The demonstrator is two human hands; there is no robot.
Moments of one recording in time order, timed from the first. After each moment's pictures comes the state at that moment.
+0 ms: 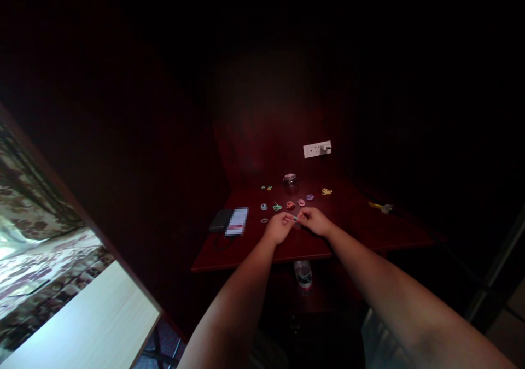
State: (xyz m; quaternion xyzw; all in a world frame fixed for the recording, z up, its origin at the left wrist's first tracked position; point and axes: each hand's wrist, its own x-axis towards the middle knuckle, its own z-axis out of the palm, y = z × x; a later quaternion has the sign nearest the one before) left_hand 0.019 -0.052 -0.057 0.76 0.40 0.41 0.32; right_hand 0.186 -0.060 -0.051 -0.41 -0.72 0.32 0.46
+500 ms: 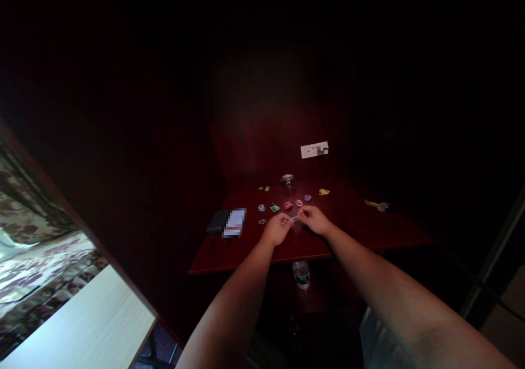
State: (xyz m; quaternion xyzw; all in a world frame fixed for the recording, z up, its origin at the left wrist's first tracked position) left_hand 0.020 -0.055 -0.059 0.76 0.42 0.40 0.29; right_hand 0.187 -0.063 -0.046 -0.42 -0.69 0.33 0.49
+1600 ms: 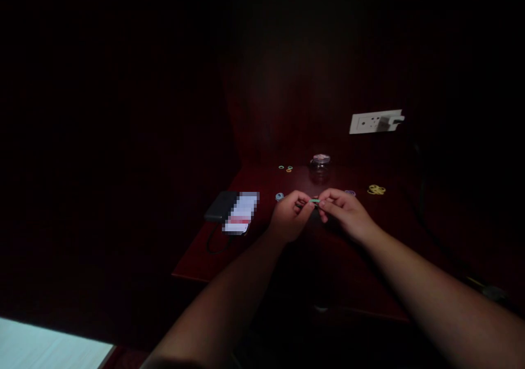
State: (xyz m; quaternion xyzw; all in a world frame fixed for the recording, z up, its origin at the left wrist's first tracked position) left_hand 0.007 -0.031 -0.019 0.71 0.39 0.51 0.29; right_hand 0.164 -0.024 -0.009 -0.31 -0.67 0.47 0.48
